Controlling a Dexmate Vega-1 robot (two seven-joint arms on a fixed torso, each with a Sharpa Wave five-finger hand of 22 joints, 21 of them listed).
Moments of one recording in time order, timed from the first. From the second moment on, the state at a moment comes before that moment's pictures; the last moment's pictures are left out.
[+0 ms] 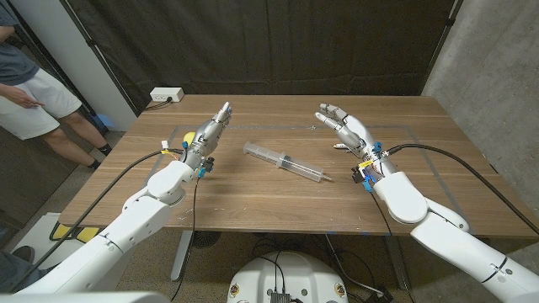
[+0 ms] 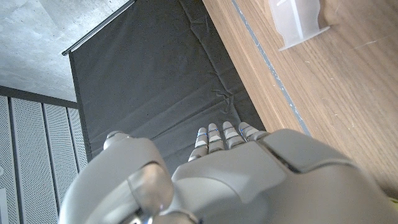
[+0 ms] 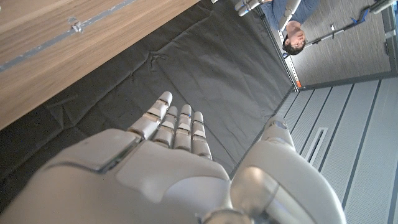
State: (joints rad) left arm 1.12 0.72 0.29 -1.79 -0.55 -0.20 0.11; left_hand 0.50 0.09 -0.24 0.08 0.30 0.01 0.03 0.20 0.18 0.03 -0.02 0.20 0.19 -0.04 0.00 0.19 0.18 -0.13 -0.04 0.19 0.18; right arm -1.28 -0.81 -0.34 -2.13 0.00 0.11 -0.37; right_hand 0.40 0.03 0.17 -0.16 0.19 0.18 0.08 0.21 0.19 0.22 0.09 0.23 0.18 0.13 0.06 0.19 0.18 0.25 -0.04 0.20 0.18
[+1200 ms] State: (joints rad) left arm 1.13 0.73 0.28 -1.79 -0.55 -0.20 0.11; left_hand 0.50 0.08 -0.25 0.08 0.30 0.01 0.03 0.20 0.18 0.03 -0.02 0.20 0.19 -0.04 0.00 0.19 0.18 -0.13 -0.04 0.19 0.18; right arm -1.17 -0.86 -0.48 -2.19 -0.23 -0.17 -0.36; right_hand 0.50 0.00 0.18 -0.17 0.19 0.18 0.08 0.21 0.19 0.23 0.08 0.23 0.18 0.21 0.05 0.20 0.18 0.32 -0.02 0.22 0.18
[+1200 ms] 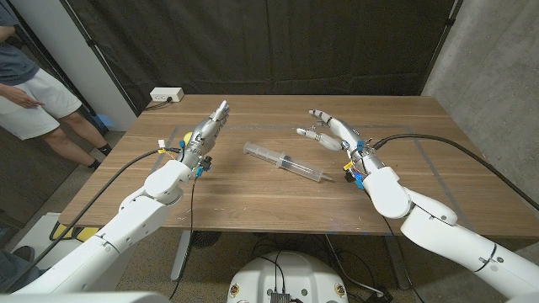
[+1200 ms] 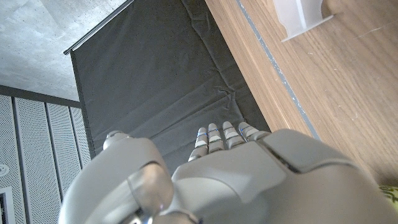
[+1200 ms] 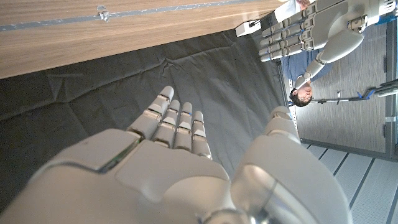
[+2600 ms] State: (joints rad) left arm 1.13 0.74 0.28 -1.82 -0.54 -0.19 0.12; left_hand 0.51 0.09 -0.25 0.07 0.29 0.01 0.03 0.20 0.18 0.03 -0.02 0.20 0.19 -0.04 0.00 0.19 0.18 -0.13 -0.04 0.19 0.18; right arm -1.09 -0.86 -0.61 -2.19 -0.39 -0.34 -0.31; right_hand 0.56 -0.02 0.19 -0.17 0.20 0.18 0.08 0.21 0.19 0.26 0.07 0.23 0.18 0.22 0.04 0.20 0.18 0.33 -0.02 0.21 0.18
